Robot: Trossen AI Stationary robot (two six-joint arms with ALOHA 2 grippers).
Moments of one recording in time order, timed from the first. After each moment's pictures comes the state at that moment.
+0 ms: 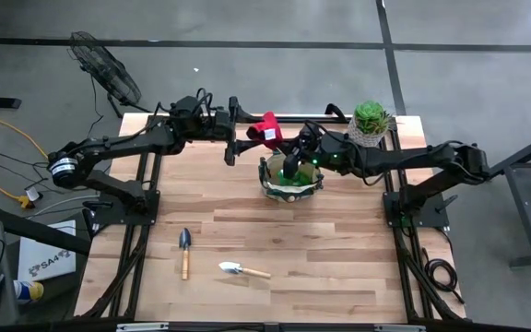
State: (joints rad) left arm 0.44 1.30 0.96 0.47 0.48 0.13; right arm -0.15 1.40 0.96 0.29 0.28 0.40
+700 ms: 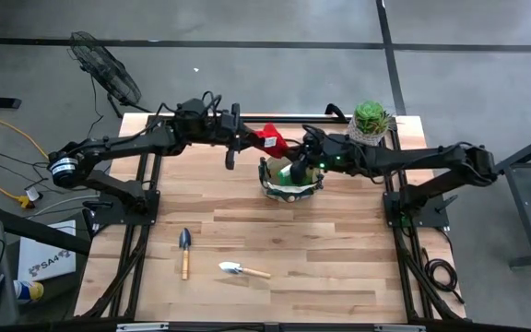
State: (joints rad) left arm 0.44 1.31 0.96 0.35 0.46 0.06; right arm -0.13 1.32 0.97 0.04 0.25 0.45
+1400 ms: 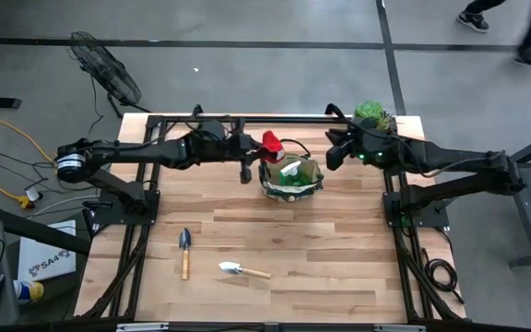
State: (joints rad) left arm 0.24 1.37 0.96 0.24 0.04 0.21; right arm -0.12 0.98 0.96 -0.42 0.59 0.44
